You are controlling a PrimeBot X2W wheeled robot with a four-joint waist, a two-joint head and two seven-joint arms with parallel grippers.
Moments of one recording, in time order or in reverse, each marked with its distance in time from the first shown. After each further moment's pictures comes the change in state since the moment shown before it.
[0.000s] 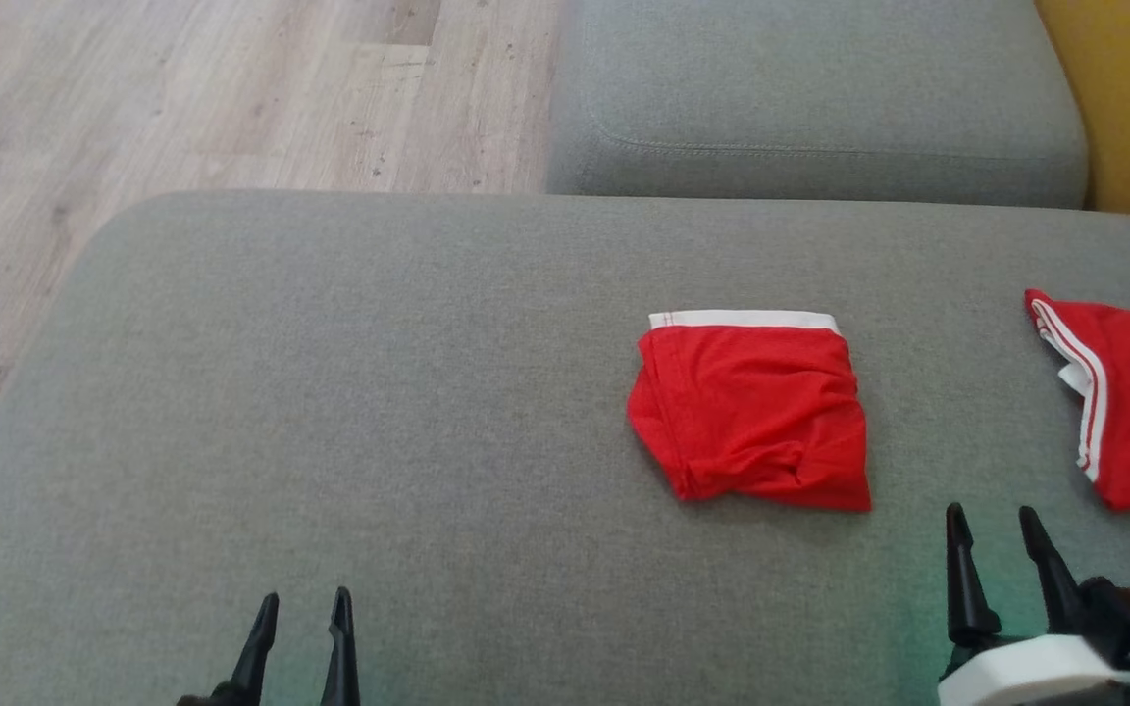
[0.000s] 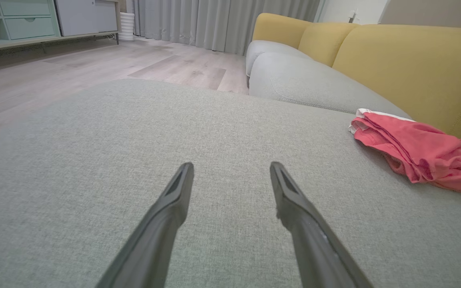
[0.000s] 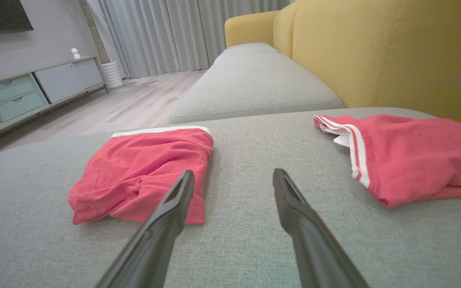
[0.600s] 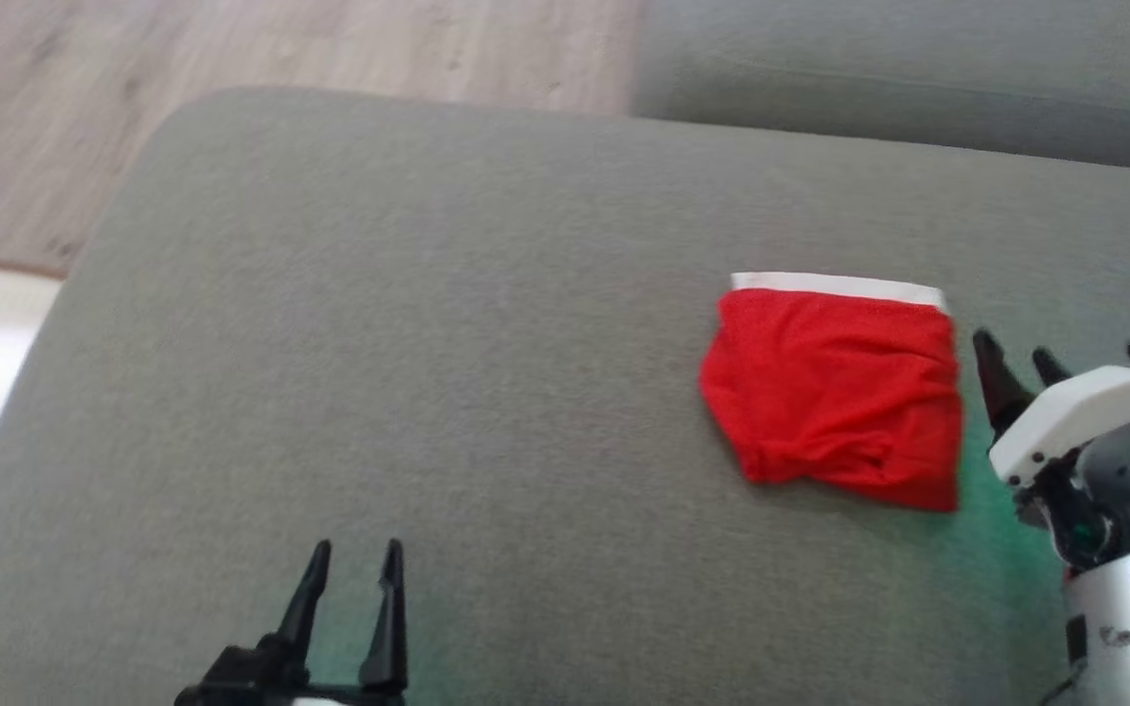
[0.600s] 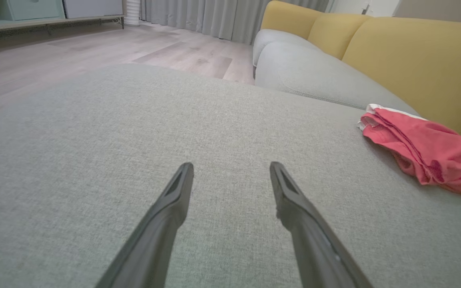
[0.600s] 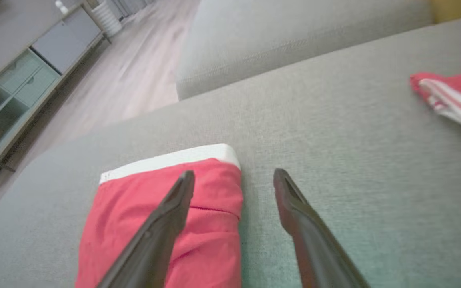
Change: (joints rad) left arm -0.066 0.000 -0.090 -0.013 -0.031 0.001 0.000; right arm -0.422 -0.062 -0.098 0.117 0.250 0.000 0.583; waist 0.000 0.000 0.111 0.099
